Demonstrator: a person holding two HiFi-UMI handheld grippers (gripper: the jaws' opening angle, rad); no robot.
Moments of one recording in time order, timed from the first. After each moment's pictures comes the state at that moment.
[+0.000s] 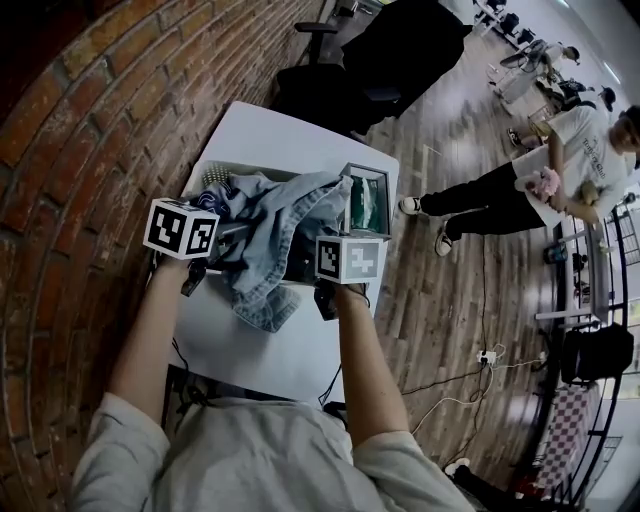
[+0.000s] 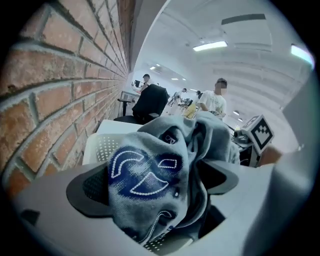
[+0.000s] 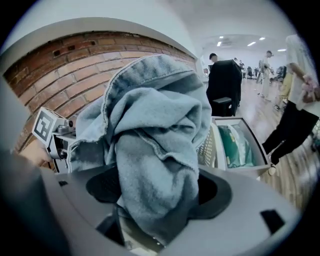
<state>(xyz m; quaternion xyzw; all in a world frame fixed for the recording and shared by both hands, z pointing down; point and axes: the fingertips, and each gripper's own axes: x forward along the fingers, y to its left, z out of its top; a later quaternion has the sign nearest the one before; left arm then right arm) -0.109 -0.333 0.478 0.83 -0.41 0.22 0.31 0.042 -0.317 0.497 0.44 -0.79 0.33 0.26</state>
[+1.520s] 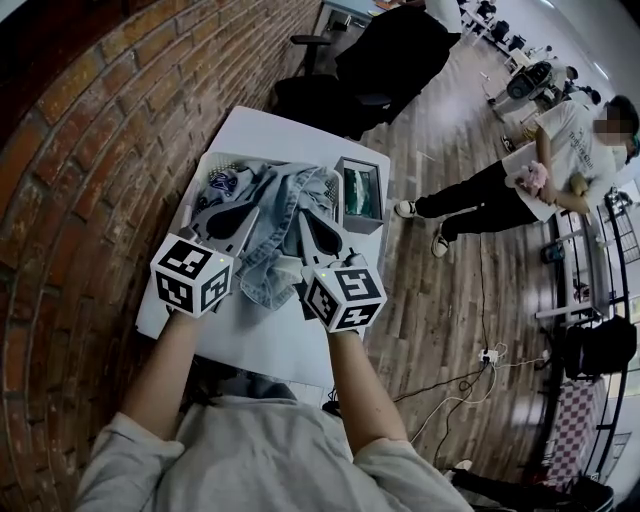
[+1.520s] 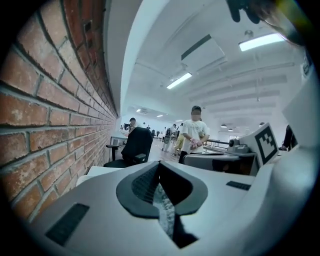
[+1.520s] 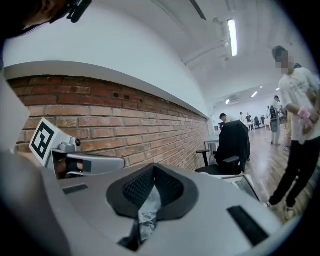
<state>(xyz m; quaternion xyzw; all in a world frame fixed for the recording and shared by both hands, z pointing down) -0.062 -0.242 0.356 0.89 -0.43 0.05 0.10 0.014 -0.245 0.356 0.47 -0.88 0.09 0.03</state>
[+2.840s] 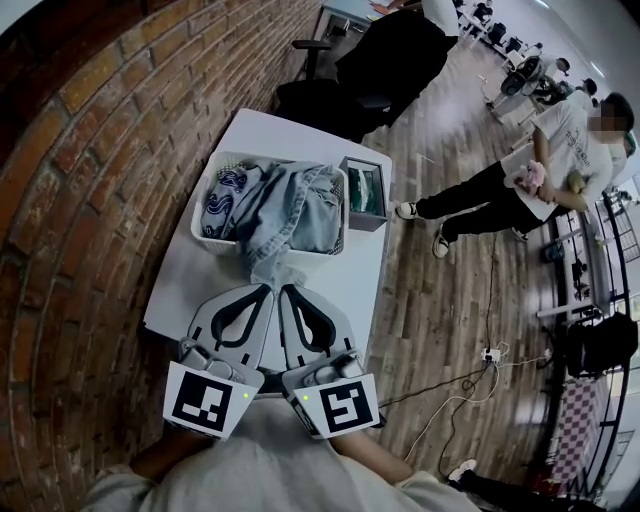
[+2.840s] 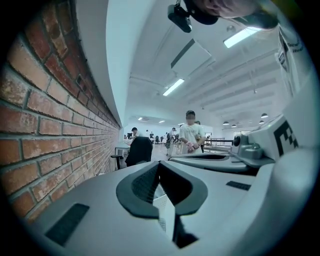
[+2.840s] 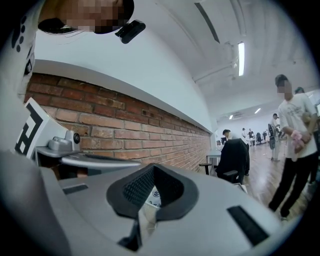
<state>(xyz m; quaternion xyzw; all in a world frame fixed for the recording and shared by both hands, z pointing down) -0.046 -0.078 0.294 0.88 -0.47 0.04 0.04 -0.023 -0.080 0.291 0.47 -0.88 0.01 0.00</state>
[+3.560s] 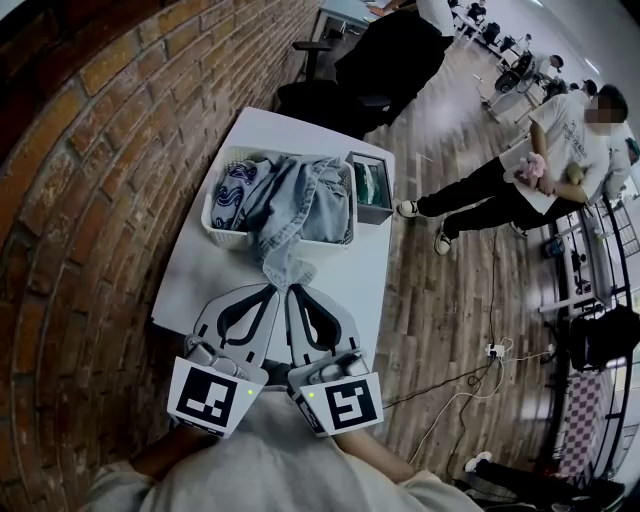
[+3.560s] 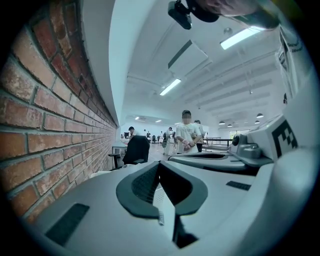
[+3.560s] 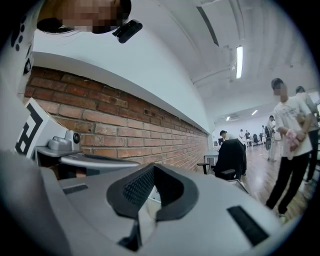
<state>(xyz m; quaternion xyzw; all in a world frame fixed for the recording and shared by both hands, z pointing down) -0.062 -0.054 0.312 0.89 -0.45 0.04 0.04 -0.037 -0.056 0.308 0.48 -0.87 0.01 0.00</state>
